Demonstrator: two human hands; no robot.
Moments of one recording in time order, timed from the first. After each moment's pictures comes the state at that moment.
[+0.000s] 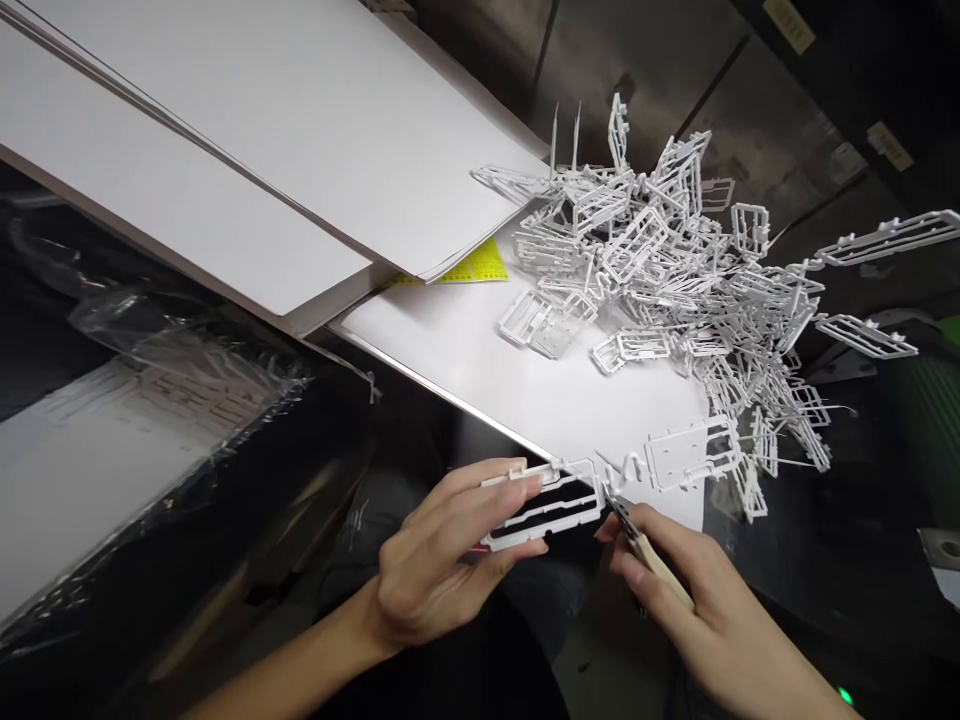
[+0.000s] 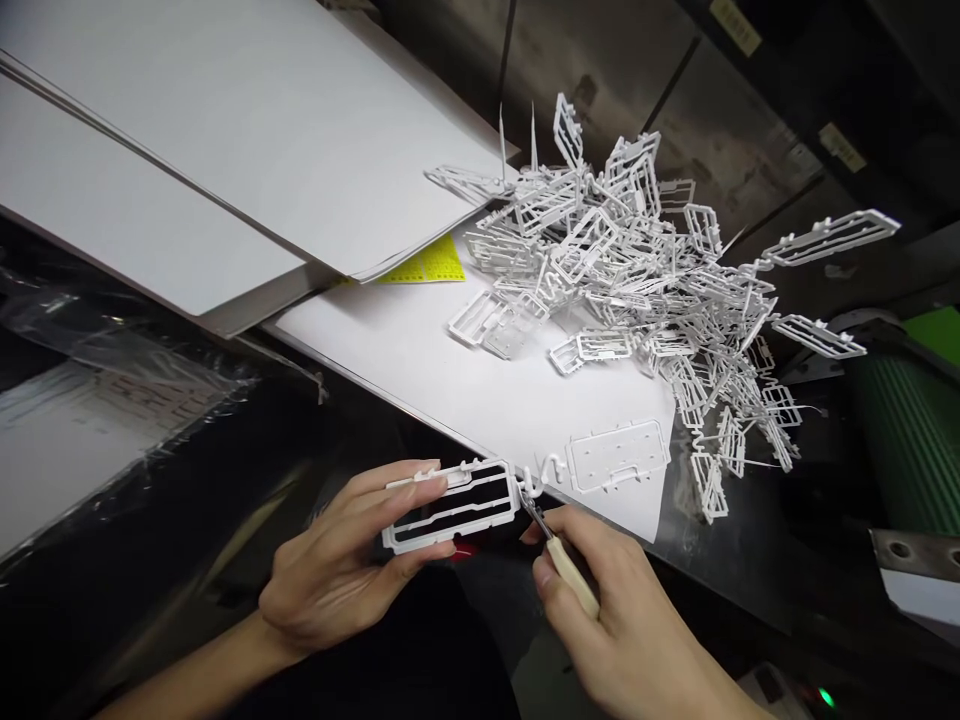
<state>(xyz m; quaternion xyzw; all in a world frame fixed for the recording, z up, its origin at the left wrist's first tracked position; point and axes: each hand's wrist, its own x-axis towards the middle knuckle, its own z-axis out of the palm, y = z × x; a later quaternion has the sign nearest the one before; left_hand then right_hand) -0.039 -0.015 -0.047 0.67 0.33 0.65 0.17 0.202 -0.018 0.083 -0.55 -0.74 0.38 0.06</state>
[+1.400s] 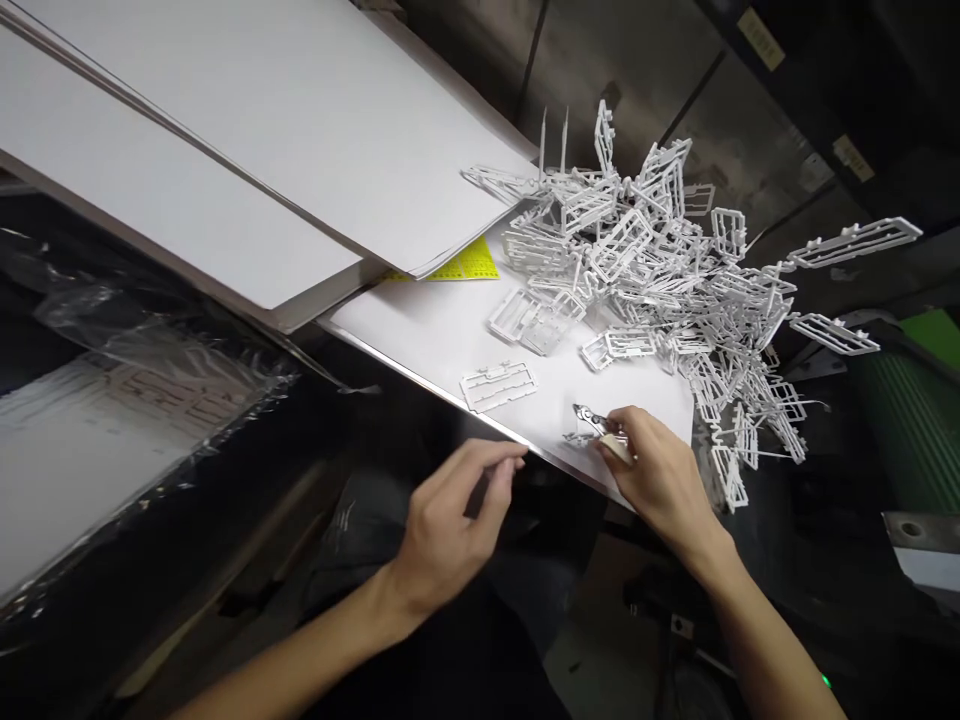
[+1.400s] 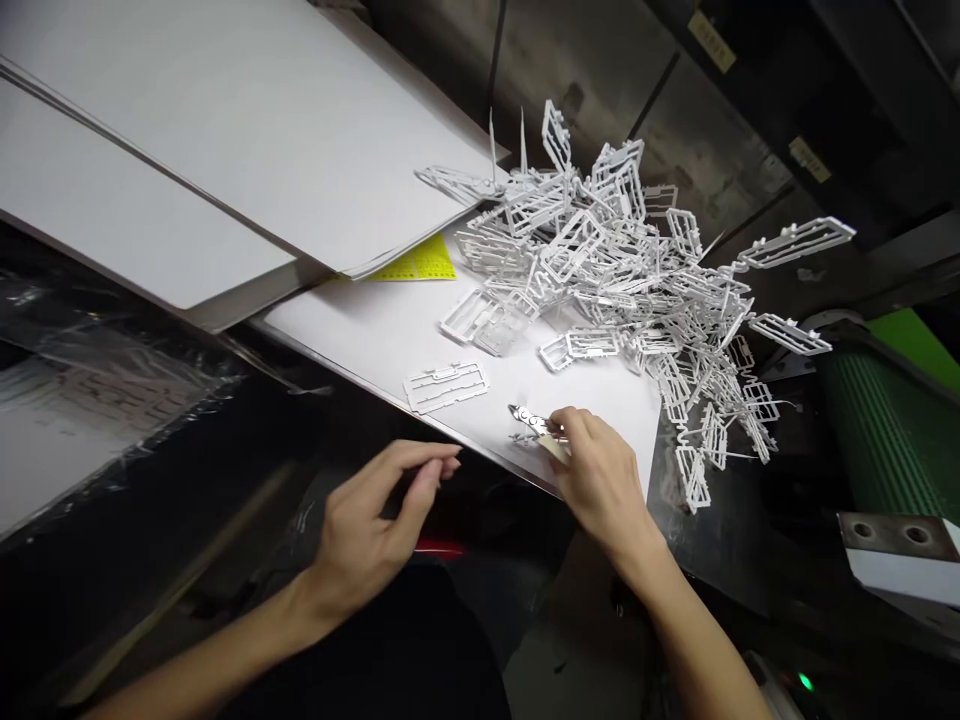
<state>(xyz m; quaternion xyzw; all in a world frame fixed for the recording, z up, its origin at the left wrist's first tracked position) -0.022 -0.010 -0.044 0.57 0.47 0.60 0.30 0.206 0.051 0.042 -0.52 -0.84 0.11 0.13</state>
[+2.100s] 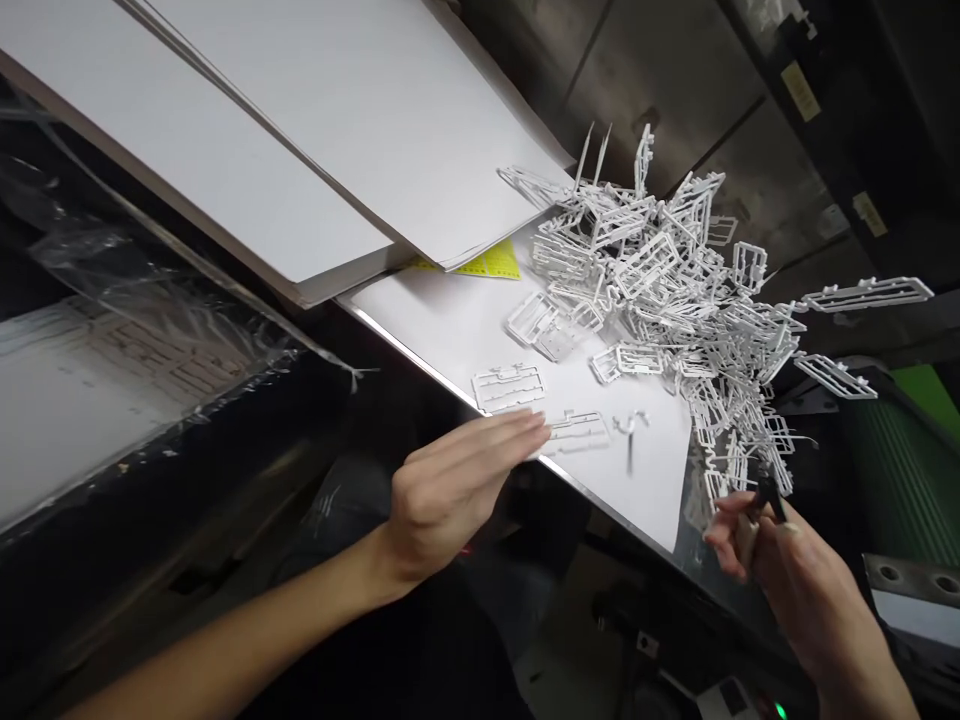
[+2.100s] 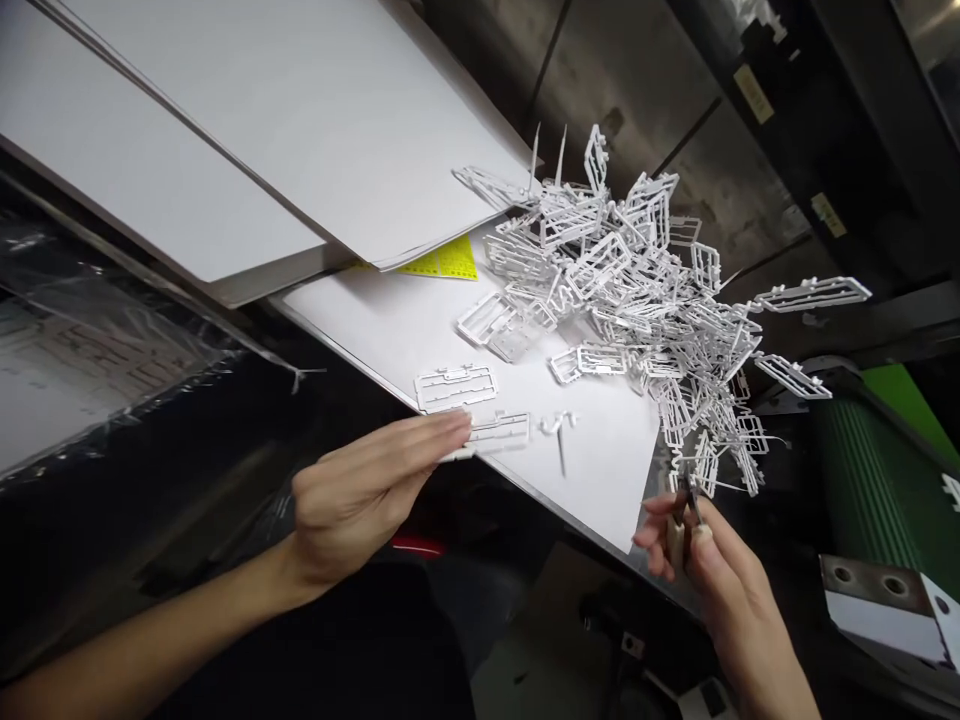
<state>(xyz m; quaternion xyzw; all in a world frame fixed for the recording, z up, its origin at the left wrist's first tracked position) -0.032 0.013 -0.043 0.60 0.40 0.67 0.16 0.286 -0.004 0.110 -0.63 -0.60 0.42 0.25</state>
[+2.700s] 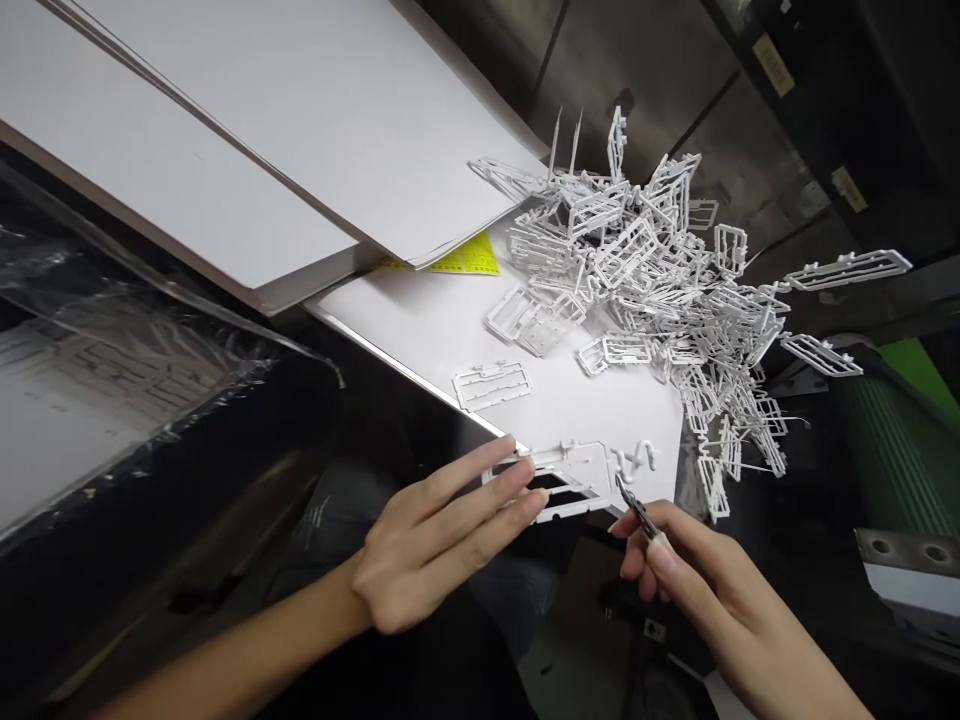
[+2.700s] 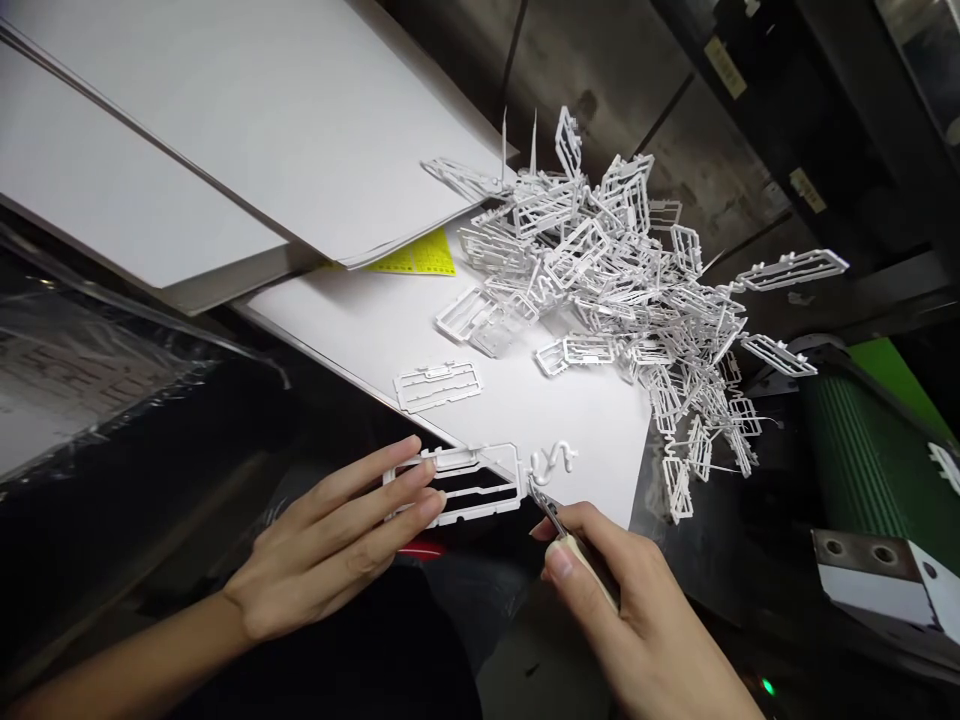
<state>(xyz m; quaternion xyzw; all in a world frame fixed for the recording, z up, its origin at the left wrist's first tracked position) -0.038 -0.021 -0.042 0.71 0.40 0.58 0.04 0.208 -0.014 0.123 -0.60 -0.66 0.45 0.02</state>
